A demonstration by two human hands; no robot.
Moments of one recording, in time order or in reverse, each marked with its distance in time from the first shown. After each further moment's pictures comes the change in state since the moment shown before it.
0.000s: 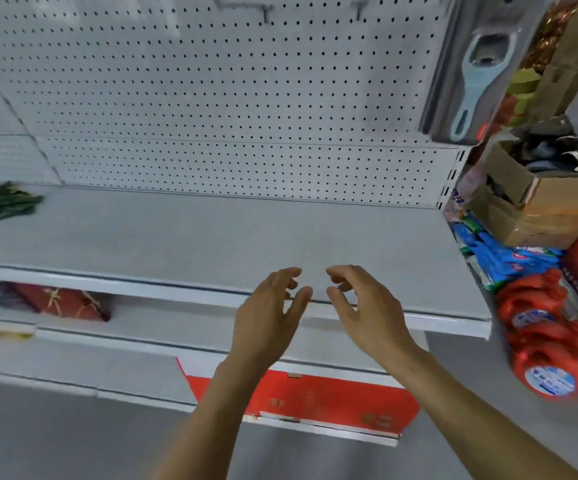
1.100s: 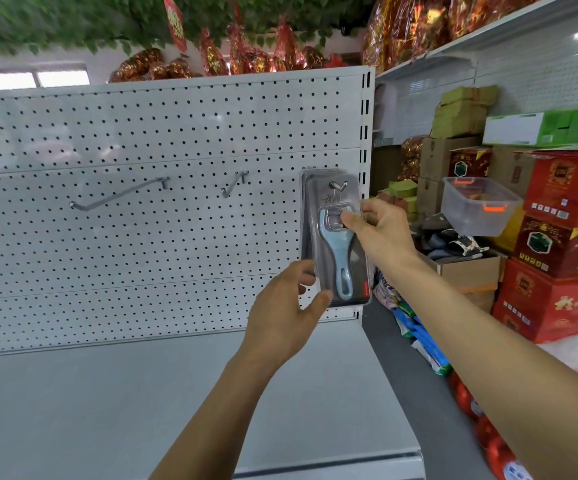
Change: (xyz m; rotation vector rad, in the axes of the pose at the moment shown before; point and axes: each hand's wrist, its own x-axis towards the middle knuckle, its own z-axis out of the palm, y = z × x) left_hand 0.166 0.206 -0.002 -0.197 -0.021 0.296; right_hand 0.175 0.041 -0.252 0.521 0.566 0.057
